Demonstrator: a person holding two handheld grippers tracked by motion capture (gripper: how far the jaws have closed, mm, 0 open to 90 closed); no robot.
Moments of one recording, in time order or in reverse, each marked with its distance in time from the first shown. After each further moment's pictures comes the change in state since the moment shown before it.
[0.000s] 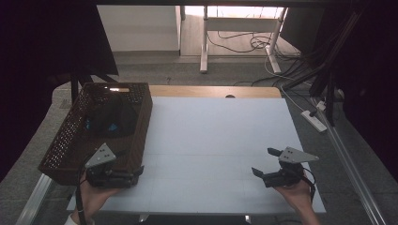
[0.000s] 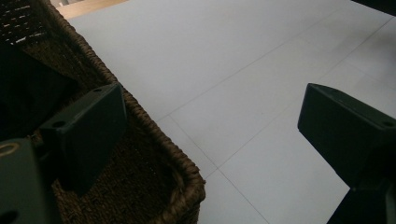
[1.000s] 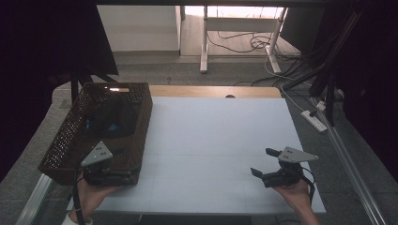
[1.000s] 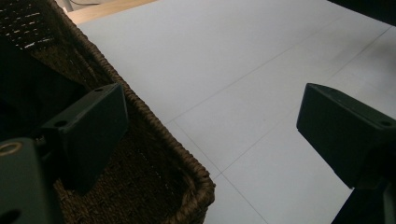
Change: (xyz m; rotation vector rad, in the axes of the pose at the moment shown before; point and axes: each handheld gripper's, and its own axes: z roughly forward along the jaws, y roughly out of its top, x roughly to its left) left arm 0.005 0.003 -0.005 -0.024 0.000 -0.009; right arm 0.001 0.000 0.002 -0.008 0.036 0.023
